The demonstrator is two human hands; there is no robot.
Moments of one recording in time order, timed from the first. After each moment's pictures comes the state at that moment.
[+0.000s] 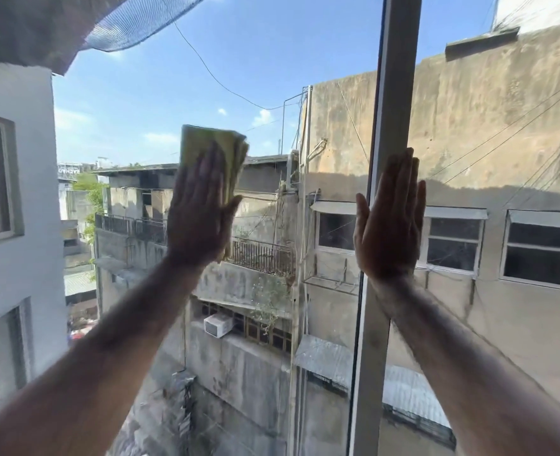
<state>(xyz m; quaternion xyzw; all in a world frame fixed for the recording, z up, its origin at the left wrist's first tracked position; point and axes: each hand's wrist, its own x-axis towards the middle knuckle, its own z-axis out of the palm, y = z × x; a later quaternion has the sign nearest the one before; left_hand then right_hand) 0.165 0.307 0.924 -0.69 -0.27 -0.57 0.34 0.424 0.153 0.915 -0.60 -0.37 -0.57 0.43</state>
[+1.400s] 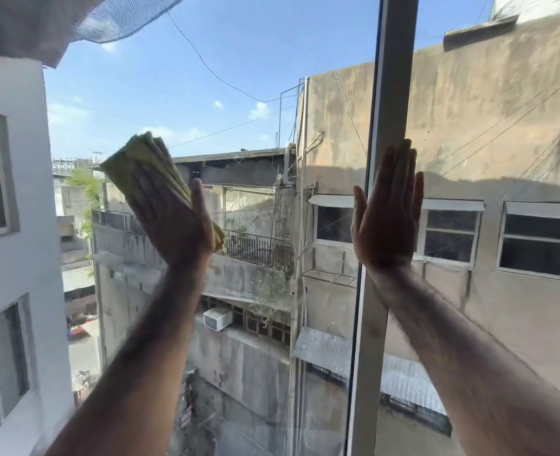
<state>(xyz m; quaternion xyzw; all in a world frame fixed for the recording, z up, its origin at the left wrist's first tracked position) 0.163 0.294 0.908 -0.53 -0.47 -0.70 0.13 0.417 0.149 0.914 -0.61 -0.36 -0.57 0.42</state>
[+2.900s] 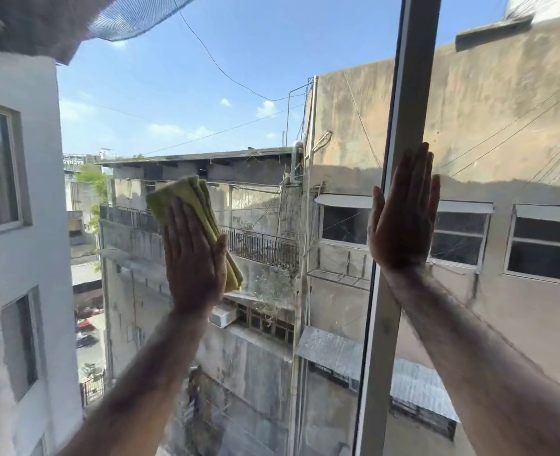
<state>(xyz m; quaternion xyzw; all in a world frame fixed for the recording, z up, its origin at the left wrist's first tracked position) 0.142 0.298 0.829 -0.65 -0.41 -0.61 0.20 0.422 0.152 0.914 -0.60 -0.35 -0.58 0.43</state>
